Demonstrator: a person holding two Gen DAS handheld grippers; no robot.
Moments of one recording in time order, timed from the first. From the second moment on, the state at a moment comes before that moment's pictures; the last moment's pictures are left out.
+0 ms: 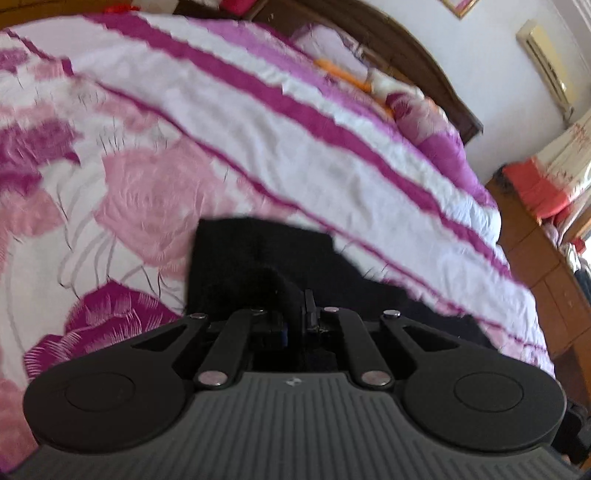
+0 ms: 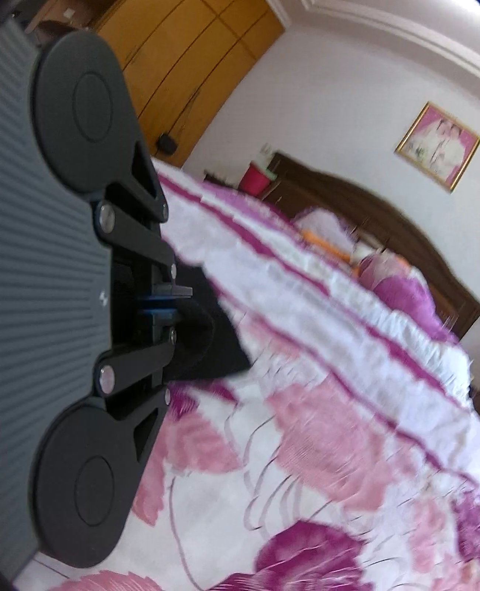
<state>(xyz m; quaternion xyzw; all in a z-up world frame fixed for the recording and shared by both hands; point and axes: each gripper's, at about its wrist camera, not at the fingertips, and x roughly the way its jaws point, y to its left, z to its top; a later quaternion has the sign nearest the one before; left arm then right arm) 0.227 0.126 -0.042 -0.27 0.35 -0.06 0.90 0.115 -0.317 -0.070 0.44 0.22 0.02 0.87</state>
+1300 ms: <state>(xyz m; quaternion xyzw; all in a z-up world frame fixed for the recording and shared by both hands) 0.146 0.086 -0.006 -0.17 0.36 -0.06 0.92 0.052 -0.275 -0.037 0.36 0.27 0.04 0.89</state>
